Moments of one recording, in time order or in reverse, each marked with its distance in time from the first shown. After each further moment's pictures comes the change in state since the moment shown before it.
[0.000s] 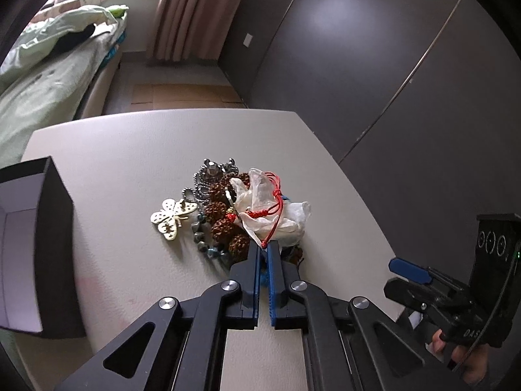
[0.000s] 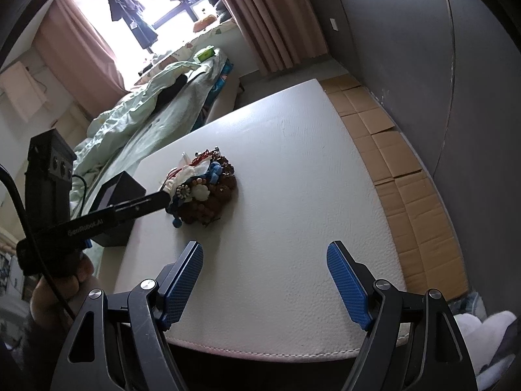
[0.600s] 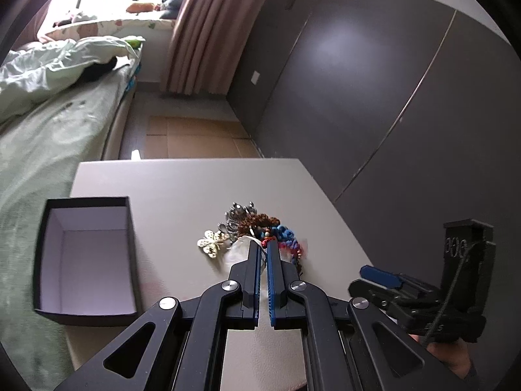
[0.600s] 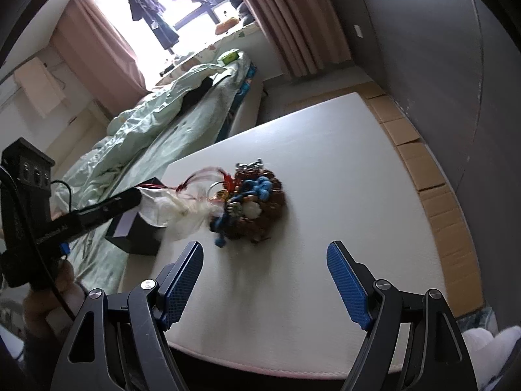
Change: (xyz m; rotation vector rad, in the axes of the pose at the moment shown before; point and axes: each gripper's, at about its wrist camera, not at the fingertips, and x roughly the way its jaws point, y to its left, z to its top) left arm -0.082 0.008 0.007 -0.014 -0.152 0.018; right arm 0.009 0.040 0.014 -0.050 -0.017 0.080
